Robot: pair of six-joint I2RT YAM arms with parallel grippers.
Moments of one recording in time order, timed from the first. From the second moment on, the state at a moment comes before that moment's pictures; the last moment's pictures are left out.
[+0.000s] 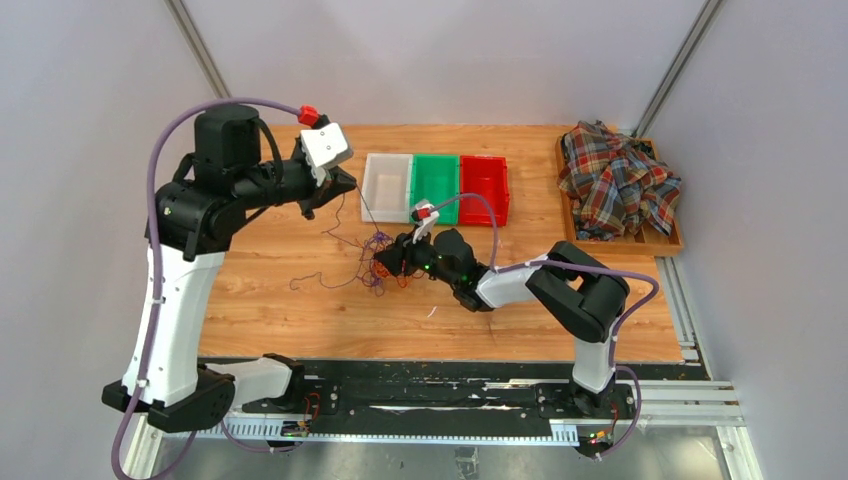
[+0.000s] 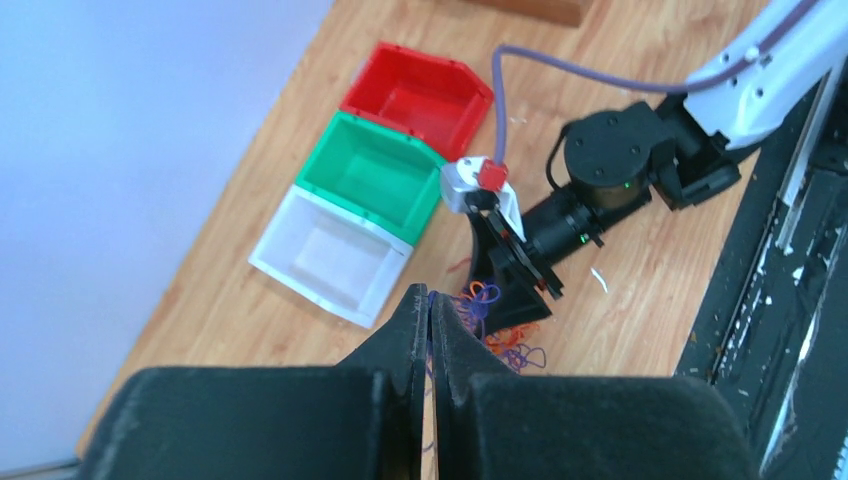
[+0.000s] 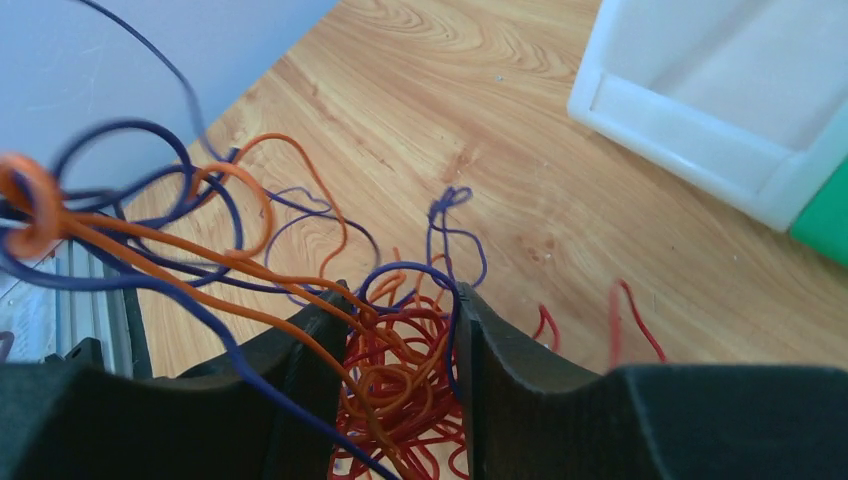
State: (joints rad) left arm -0.34 1.21 1.83 -1.10 0.61 0.58; right arm 0.91 1.89 0.86 0.91 -0.09 0.41
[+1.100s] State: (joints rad) left arm -0.34 1.25 2.13 -0.92 0.46 0.66; right arm 0.94 1.44 0.77 0.74 0.01 0.32
